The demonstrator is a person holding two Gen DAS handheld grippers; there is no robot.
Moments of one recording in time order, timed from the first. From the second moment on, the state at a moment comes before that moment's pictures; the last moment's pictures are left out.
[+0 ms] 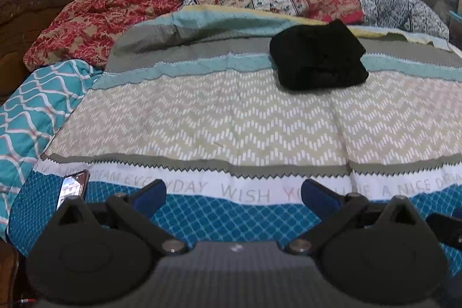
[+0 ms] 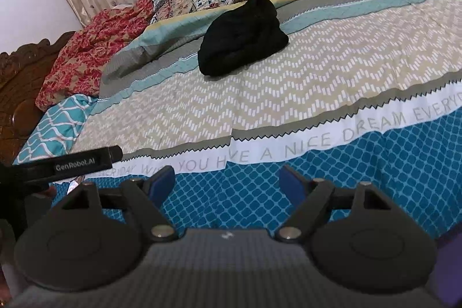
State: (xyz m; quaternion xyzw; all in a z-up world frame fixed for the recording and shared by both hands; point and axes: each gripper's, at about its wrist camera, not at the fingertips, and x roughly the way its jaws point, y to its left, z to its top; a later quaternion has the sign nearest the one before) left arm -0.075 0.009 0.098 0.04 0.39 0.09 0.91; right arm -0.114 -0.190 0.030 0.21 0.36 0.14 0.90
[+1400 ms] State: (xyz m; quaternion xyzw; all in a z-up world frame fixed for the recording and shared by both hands) left arm -0.064 -0.017 0.072 0.15 0.42 0.12 0.89; right arm -0.114 -0.219 0.012 0.25 0.38 0.14 0.88
